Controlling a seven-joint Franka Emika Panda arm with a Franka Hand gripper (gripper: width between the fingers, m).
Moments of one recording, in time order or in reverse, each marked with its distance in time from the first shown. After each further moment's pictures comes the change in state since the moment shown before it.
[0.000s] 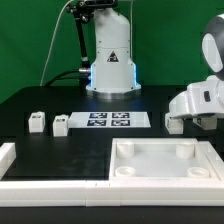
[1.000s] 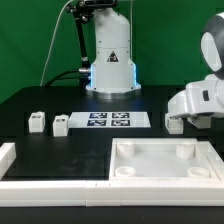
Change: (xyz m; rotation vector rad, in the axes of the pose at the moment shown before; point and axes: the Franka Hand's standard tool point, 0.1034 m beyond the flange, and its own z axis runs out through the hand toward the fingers) arm -0.006 0.006 -0.008 -0.002 -0.013 -0.012
